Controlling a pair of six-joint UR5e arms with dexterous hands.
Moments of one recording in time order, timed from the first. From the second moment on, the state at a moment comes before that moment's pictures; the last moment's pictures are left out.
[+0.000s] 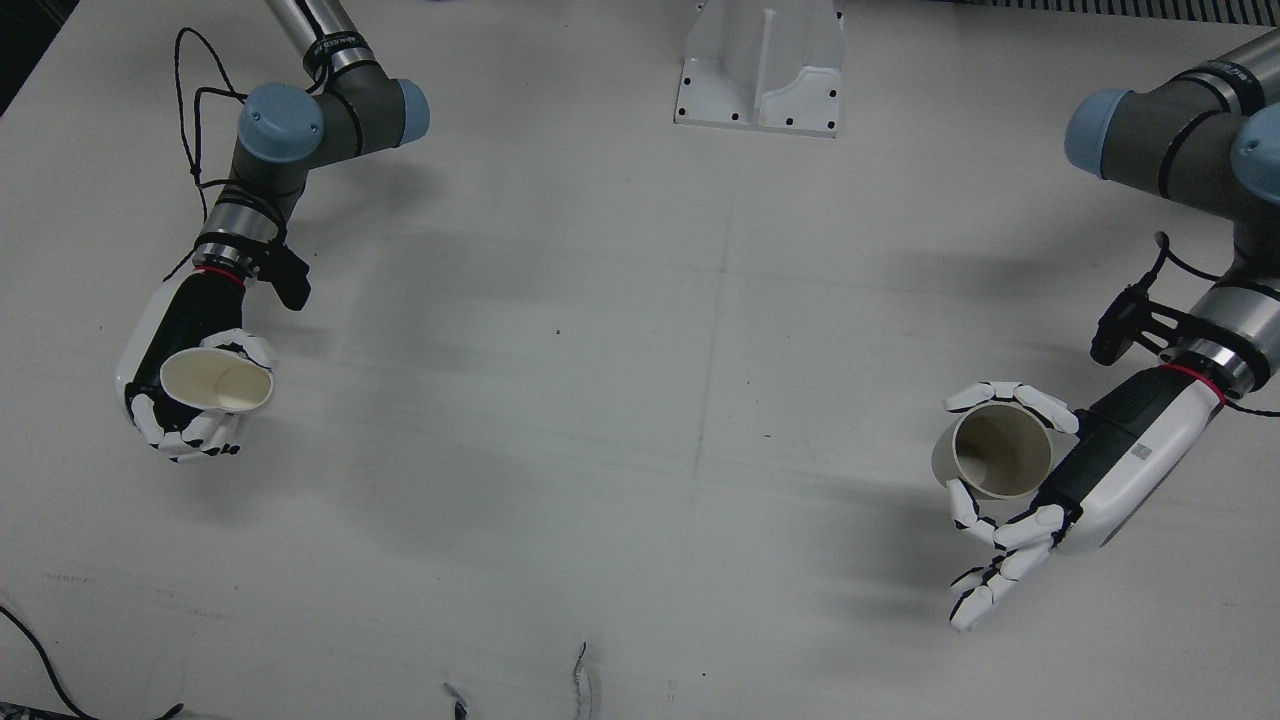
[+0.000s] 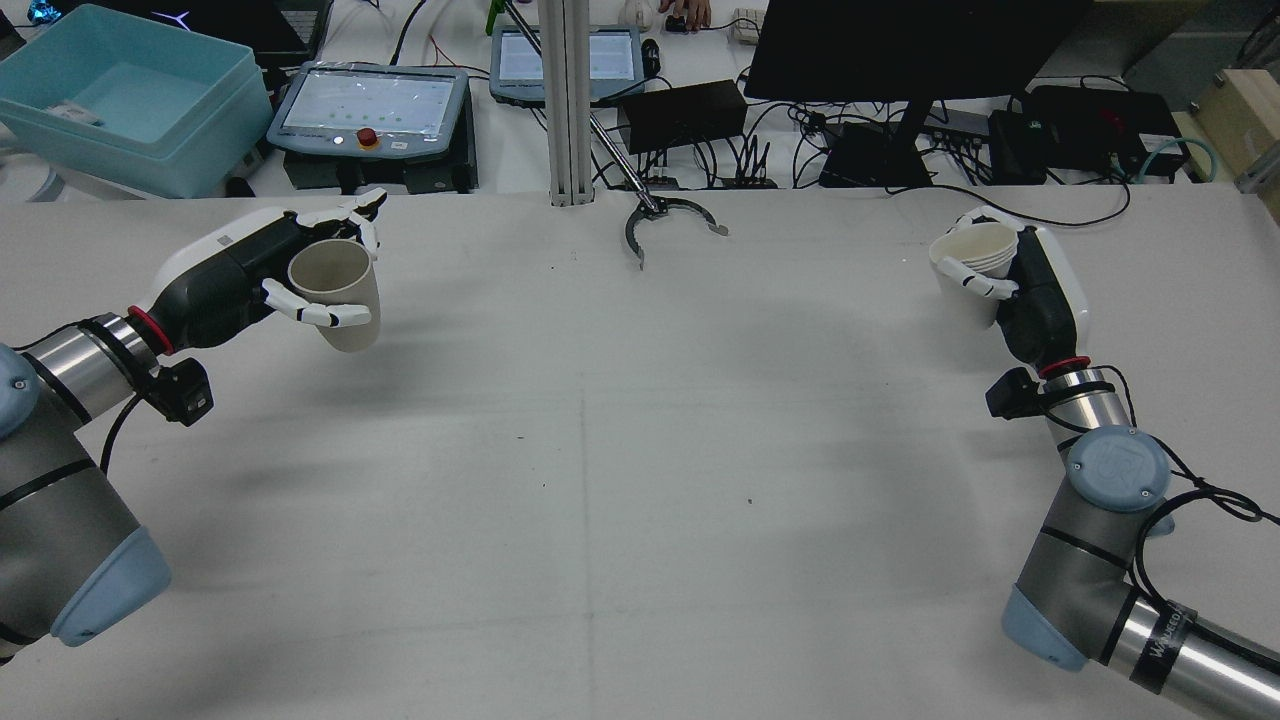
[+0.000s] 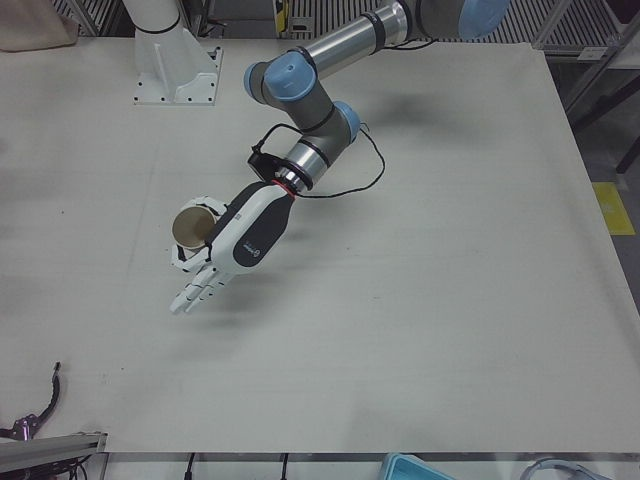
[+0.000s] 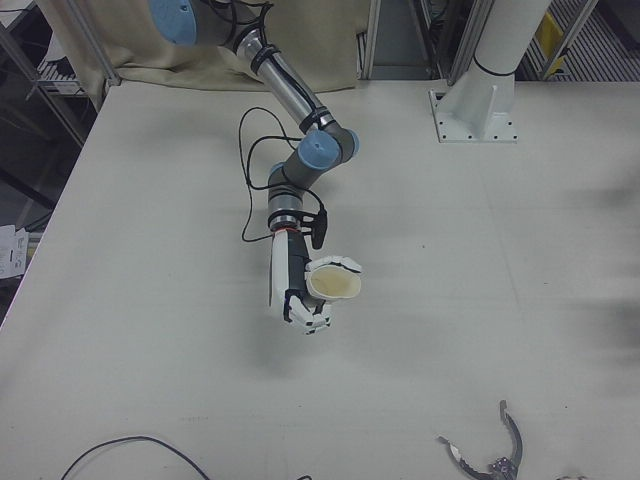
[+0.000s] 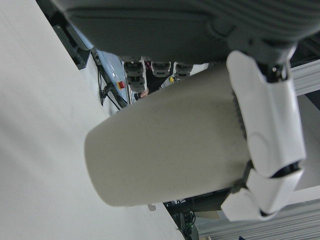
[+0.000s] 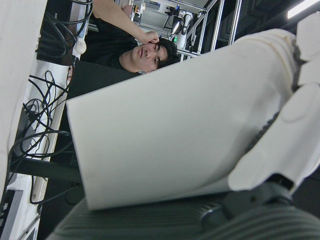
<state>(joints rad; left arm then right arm) -0.82 -1.93 -1.77 0.26 1.42 0.49 0.74 -1.39 1.55 -3.09 -0.71 -0.32</state>
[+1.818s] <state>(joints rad) -0.86 -1.61 -1.45 -0.34 1.23 0.54 0.74 -1.41 1.58 -3.11 -0.74 -0.36</state>
